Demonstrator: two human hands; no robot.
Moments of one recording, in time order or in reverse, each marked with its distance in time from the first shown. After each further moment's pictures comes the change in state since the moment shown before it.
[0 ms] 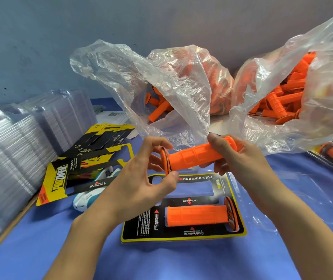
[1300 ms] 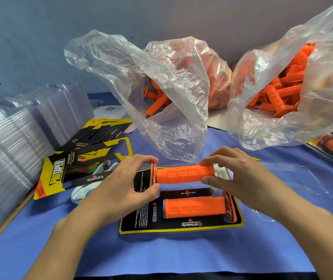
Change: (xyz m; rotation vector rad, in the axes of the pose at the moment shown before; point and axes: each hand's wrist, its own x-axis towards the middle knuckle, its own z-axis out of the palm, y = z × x) left_hand -0.020 -0.044 -0.012 0.371 -0.099 -0.052; right_hand -0.012 0.042 -0.027 -0.845 -0.230 -0.348
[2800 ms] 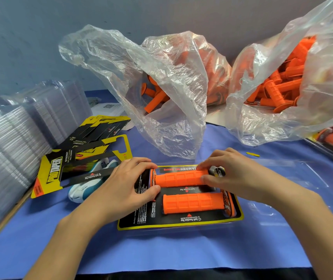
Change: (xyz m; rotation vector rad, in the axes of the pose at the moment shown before) left_hand 0.004 -0.017 0.017 0.140 -0.047 0.022; right_hand 0.011 0.010 0.005 -0.011 -0.177 0.096
